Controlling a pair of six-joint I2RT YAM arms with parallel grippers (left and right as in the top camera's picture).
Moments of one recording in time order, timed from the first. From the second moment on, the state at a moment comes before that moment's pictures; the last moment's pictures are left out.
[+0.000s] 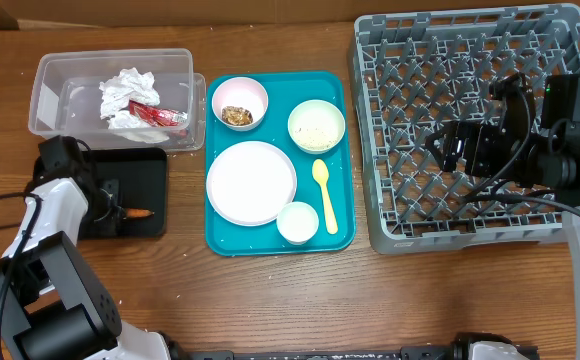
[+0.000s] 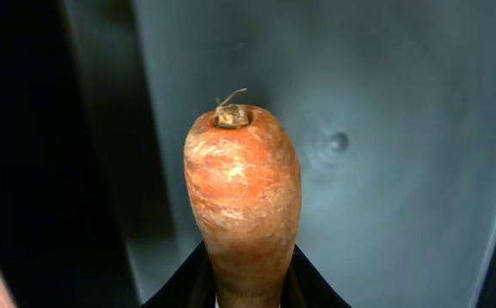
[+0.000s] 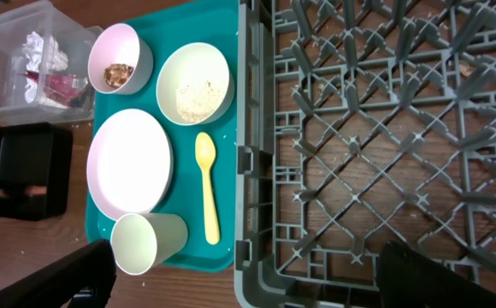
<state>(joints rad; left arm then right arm) 0.44 1.72 1.00 -0.63 -0.02 -1.16 -0.08 1.31 1.46 -1.19 -0.42 0.07</state>
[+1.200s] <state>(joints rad) -0.14 1.39 1.27 -0.83 0.36 -0.06 -0.08 1.32 1.46 -1.21 -0.42 0.07</state>
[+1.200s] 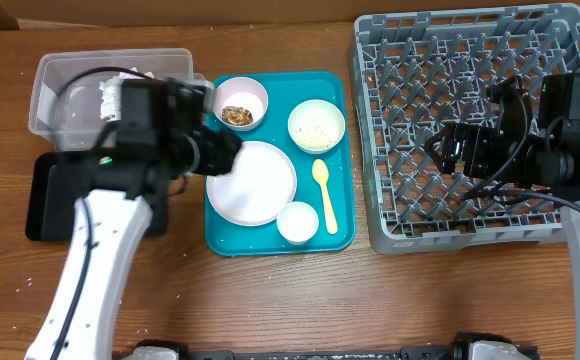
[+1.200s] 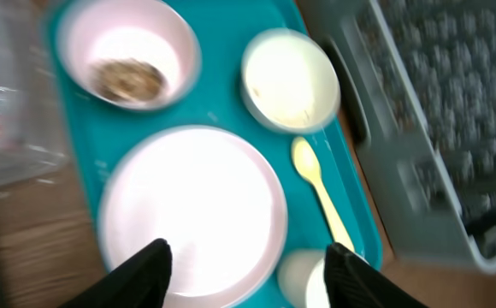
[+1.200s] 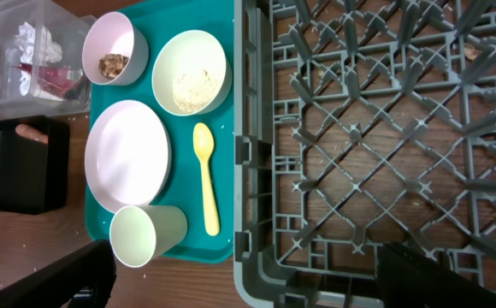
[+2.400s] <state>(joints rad) -0.43 1.76 1.25 -0.96 0.38 0.06 -0.08 1.32 1.46 -1.21 -0.42 0.07</state>
